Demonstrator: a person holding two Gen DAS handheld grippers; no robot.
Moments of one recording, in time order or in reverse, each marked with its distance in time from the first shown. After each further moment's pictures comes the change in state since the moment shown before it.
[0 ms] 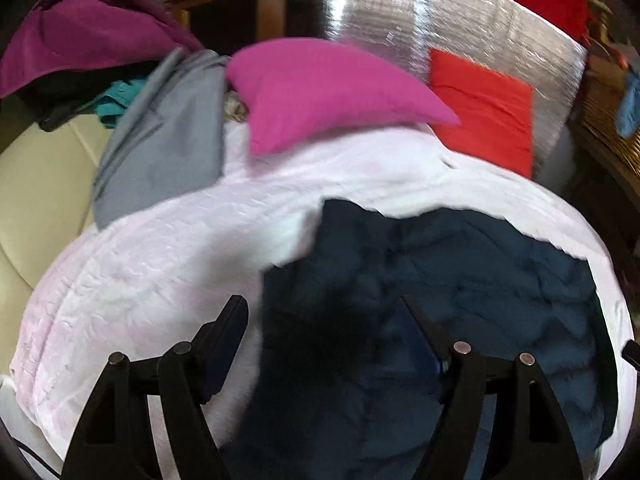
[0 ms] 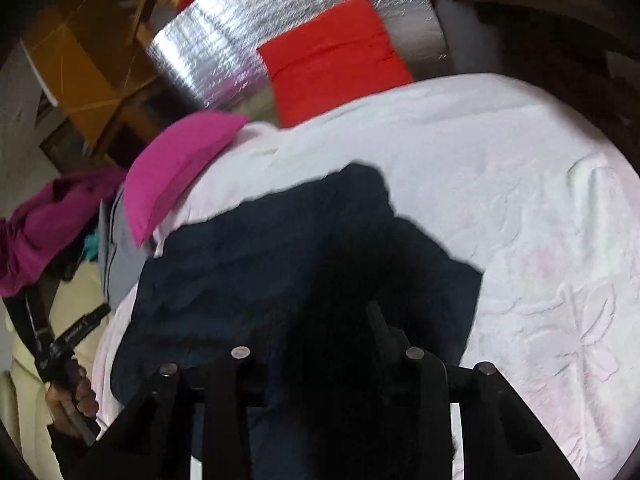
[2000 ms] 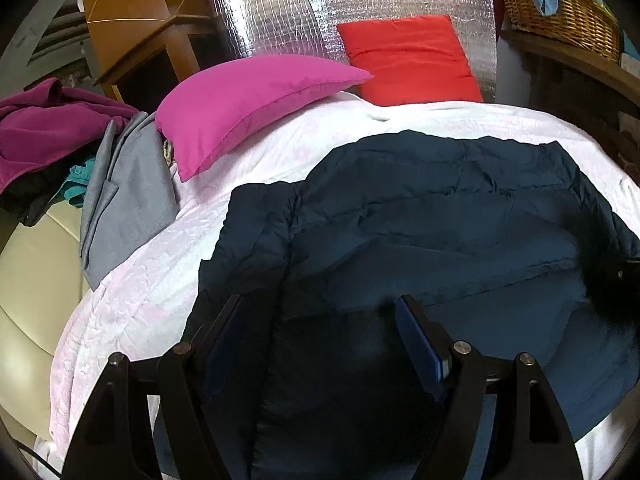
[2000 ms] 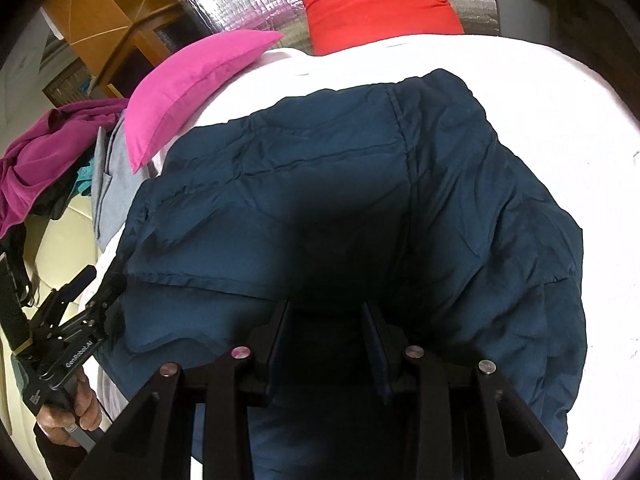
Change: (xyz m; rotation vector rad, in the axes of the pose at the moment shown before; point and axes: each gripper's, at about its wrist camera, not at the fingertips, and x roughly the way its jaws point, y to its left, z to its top) left arm -0.005 -0.087 -0.053 0.351 -0.057 0.076; right arm 0.072 0.053 -0.022 -0.106 0.154 0.015
